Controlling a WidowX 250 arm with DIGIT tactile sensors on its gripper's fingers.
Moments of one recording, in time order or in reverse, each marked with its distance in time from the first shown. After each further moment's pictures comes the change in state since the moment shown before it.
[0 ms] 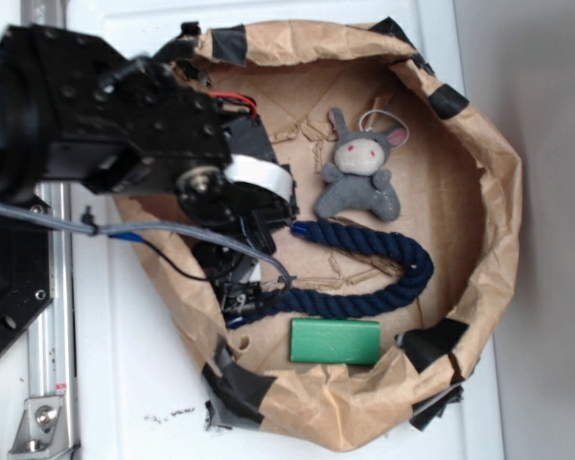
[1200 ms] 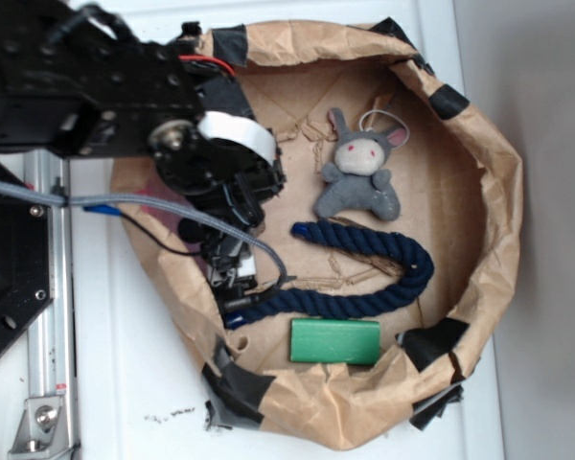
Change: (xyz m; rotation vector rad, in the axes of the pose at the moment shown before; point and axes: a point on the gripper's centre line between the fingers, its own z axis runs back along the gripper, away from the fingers) arm 0.001 0.013 0.000 0.000 -0.015 0.033
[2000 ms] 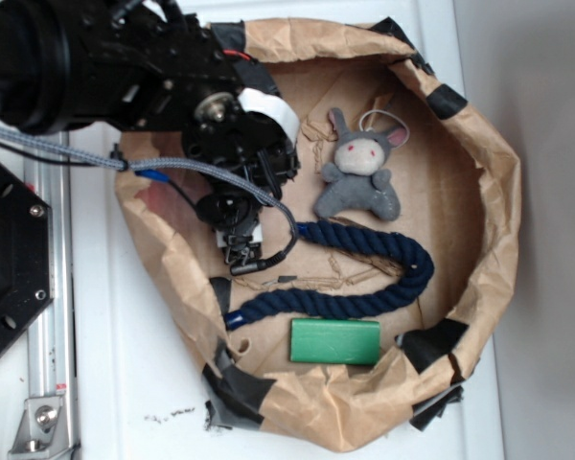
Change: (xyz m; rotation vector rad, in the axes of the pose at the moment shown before) arm 0.001 0.013 -0.013 -0.020 0.068 -0.004
